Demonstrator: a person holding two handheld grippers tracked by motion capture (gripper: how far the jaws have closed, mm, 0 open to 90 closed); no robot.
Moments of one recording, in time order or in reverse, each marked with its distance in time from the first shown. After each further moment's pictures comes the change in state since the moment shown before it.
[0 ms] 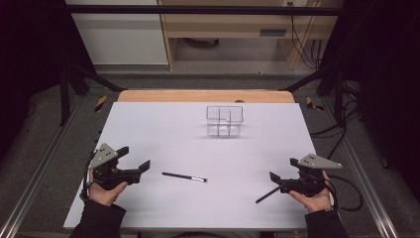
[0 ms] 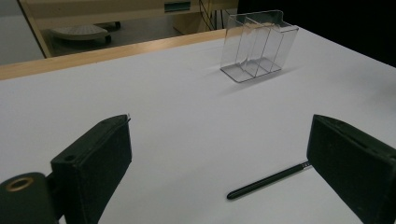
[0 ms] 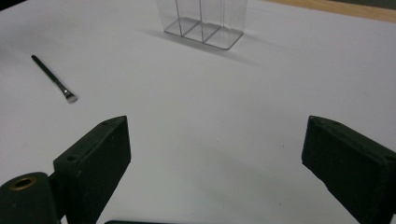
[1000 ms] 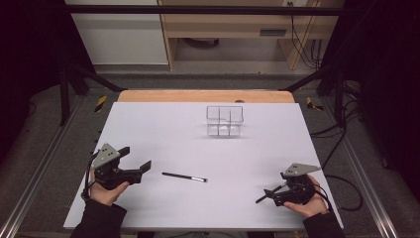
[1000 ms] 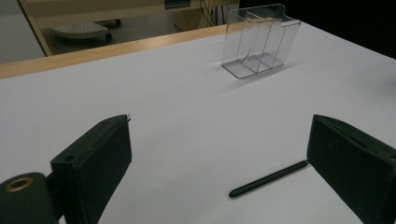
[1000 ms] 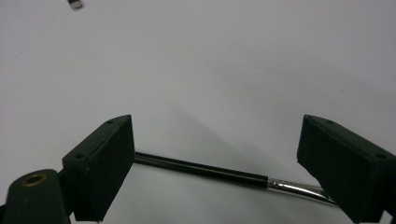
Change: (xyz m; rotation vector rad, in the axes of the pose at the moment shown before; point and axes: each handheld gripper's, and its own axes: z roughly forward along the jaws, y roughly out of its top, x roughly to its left) left arm -0.001 -0.001 0.003 0.015 0.005 0.015; right arm 0.008 -0.025 0.022 0.243 0.085 -0.097
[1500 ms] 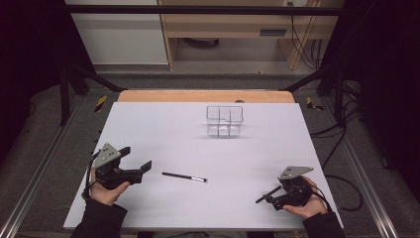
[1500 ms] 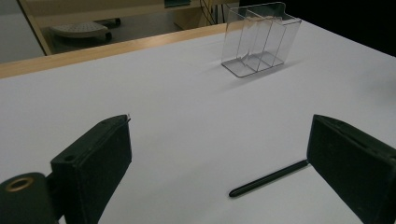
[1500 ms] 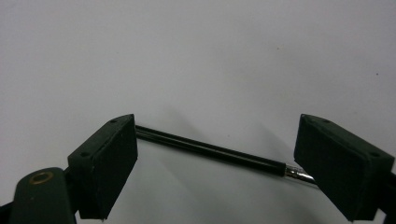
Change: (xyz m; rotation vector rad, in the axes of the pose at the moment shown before) left arm 0.000 0.000 0.002 0.006 0.001 0.001; right arm 0.002 -0.004 0.011 0.092 0.026 -0.081
